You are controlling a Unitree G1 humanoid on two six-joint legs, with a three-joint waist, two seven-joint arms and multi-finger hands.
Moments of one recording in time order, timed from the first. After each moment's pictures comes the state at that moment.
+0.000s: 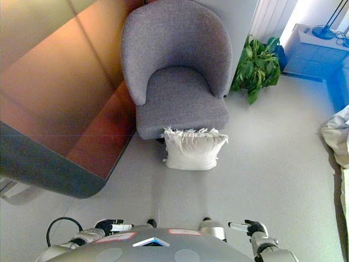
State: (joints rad) left arm 0.01 0.30 -0.20 1.31 -0.06 0.10 -0.08; right arm 0.05 -0.29 0.13 1.33 0.11 0.05 -0.08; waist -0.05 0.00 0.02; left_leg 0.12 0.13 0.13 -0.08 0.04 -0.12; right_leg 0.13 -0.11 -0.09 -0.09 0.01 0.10
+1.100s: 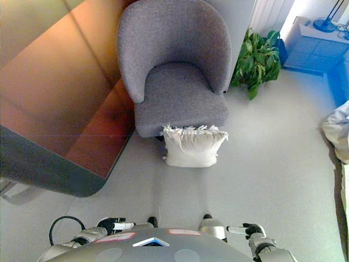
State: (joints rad) left arm 0.00 0.29 -0.21 1.31 -0.05 0.09 -0.07; right arm 0.05 -0.29 0.18 1.33 0.10 0.10 -0.08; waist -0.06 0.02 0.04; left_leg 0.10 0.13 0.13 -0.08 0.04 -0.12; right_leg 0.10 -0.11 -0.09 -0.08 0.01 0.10
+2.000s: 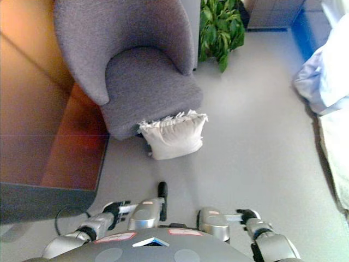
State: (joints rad) left arm -0.03 0.27 -0.18 1.33 -0.13 0.09 -0.05; right arm -0.09 -0.25 0.22 1.36 0.00 0.05 0.02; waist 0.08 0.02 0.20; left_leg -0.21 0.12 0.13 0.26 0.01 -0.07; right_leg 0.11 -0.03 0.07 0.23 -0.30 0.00
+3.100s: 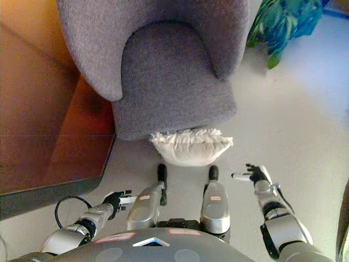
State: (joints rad) left arm -0.14 0.29 -0.28 1.28 -0.17 0.04 -0.07; right arm -0.35 -0.47 0.27 1.24 0.08 -0.02 -0.08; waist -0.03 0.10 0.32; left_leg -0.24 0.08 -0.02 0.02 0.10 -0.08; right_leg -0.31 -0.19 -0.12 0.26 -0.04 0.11
